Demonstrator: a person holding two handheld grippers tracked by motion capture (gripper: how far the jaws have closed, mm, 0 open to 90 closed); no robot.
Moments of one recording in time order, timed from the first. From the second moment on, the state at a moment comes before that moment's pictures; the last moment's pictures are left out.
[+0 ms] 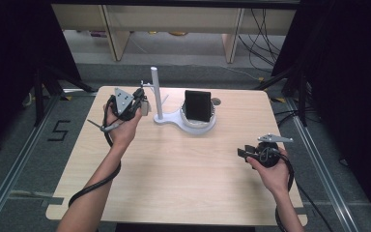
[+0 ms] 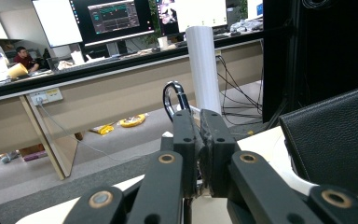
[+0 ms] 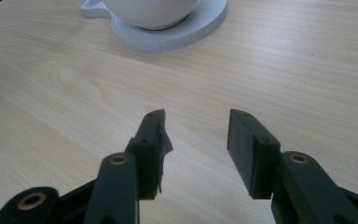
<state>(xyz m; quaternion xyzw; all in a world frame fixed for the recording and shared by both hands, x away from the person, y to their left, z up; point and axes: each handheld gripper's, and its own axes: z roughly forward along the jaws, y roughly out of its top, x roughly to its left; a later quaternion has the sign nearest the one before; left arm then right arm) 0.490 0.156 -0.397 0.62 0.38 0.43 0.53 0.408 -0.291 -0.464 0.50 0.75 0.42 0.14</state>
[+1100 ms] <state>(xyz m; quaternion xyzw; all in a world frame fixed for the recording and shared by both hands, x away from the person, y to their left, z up) 0.503 0.144 -0.404 0.63 0.38 0.42 0.52 0.409 -0.295 -0.463 0.49 0.75 0.41 0.15</state>
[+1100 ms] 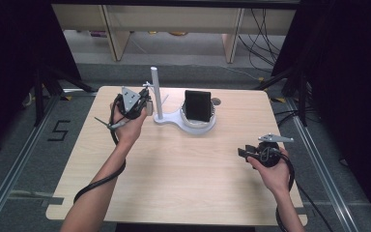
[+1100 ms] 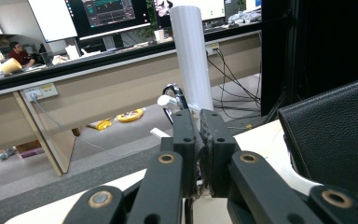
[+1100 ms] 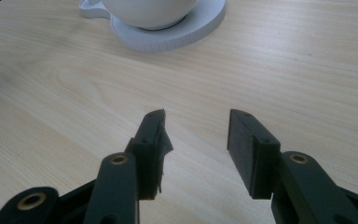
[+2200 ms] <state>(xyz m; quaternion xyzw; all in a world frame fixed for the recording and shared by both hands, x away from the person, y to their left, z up) 0.494 0.149 -0.414 0.67 0.39 0.37 0.51 0.408 -0.293 -0.463 0.50 0.75 0.41 0.14</state>
